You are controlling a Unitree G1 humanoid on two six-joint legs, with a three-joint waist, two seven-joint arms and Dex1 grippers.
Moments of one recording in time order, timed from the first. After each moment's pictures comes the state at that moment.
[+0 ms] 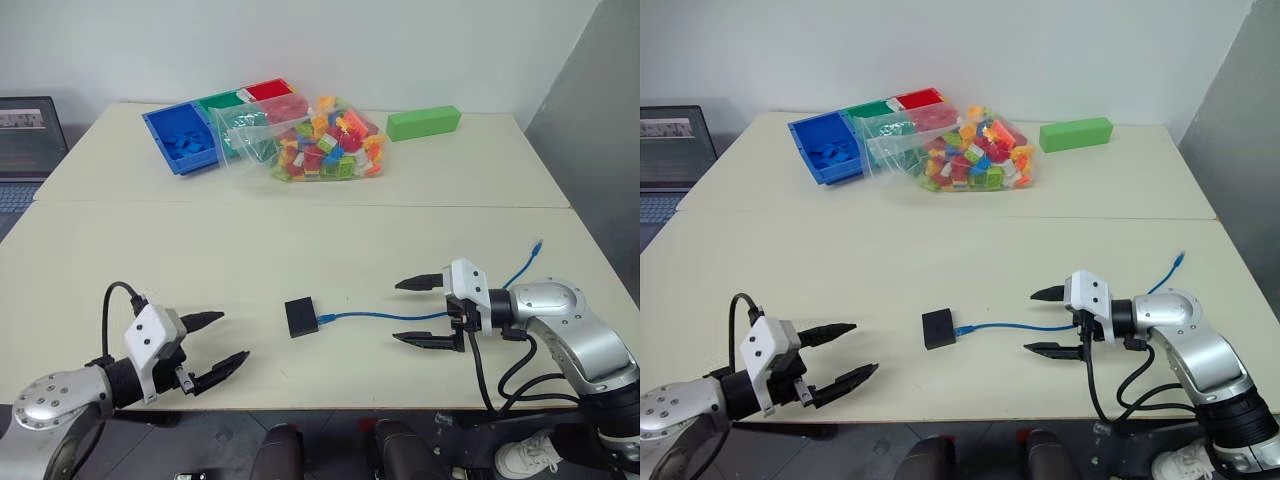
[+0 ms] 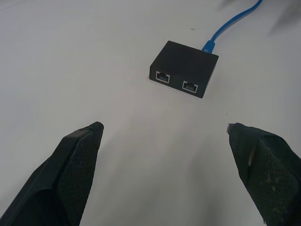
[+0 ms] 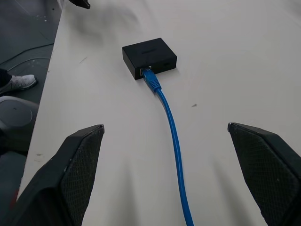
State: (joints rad) left arm 0.36 0.77 0.36 -0.44 -0.48 0.33 -0.93; right arm -0.29 -0.74 0.16 -0.26 0.36 0.34 1.14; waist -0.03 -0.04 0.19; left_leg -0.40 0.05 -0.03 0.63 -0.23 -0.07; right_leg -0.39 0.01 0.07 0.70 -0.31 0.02
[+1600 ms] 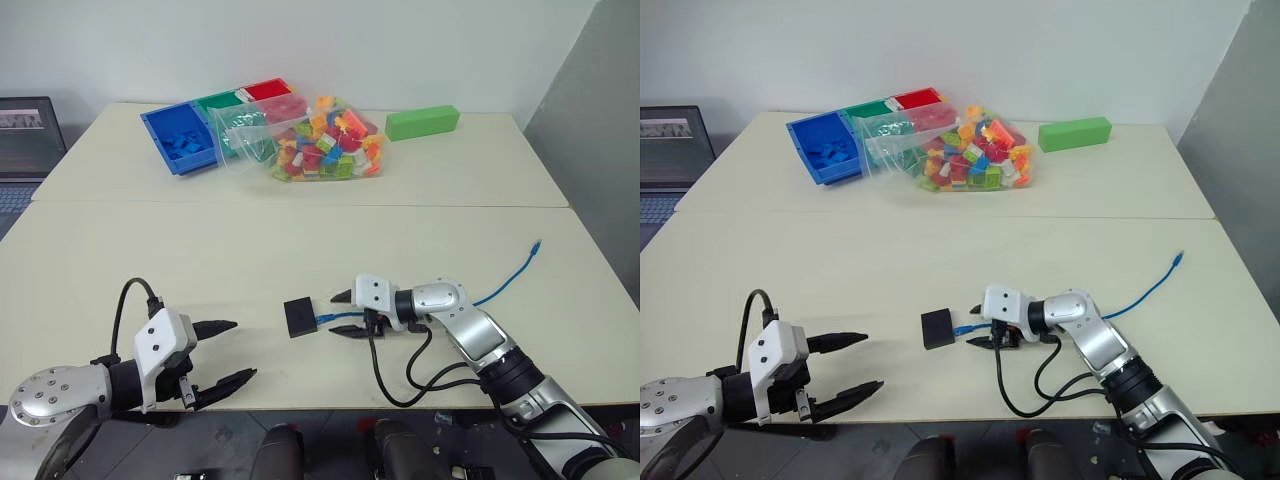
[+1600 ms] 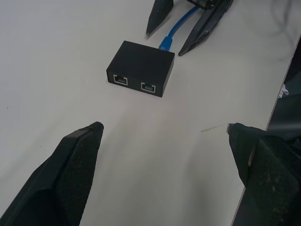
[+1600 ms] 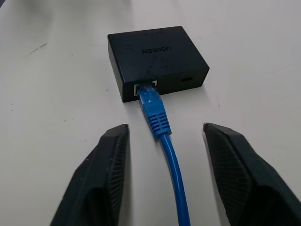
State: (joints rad) left arm 0.38 0.84 0.35 -0.52 -0.49 0.38 -1.00; right arm -0.52 -0.38 0.48 0.12 0.01 0.16 1.02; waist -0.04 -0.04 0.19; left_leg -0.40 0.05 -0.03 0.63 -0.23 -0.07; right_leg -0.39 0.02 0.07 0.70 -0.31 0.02
